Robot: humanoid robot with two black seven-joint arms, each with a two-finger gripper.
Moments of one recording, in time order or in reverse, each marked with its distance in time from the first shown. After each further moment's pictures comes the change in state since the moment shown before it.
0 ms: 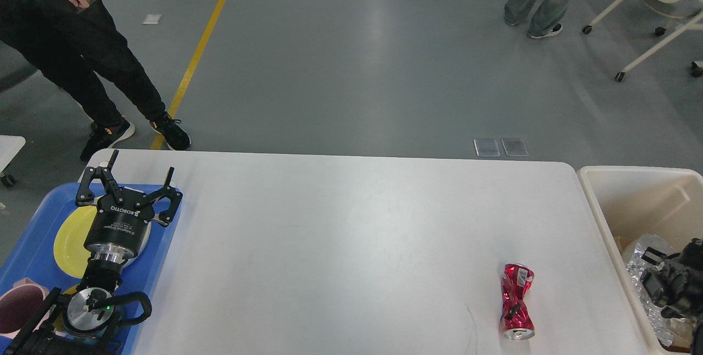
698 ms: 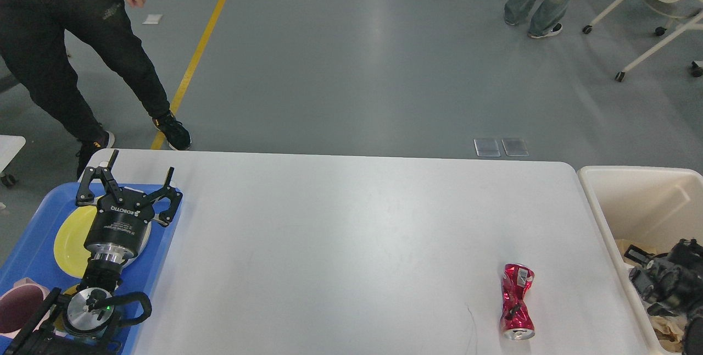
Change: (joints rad) left arm 0.000 0.000 0.000 0.000 0.000 0.000 0.000; right arm 0.017 0.015 0.058 0.016 -0.003 0.002 0.002
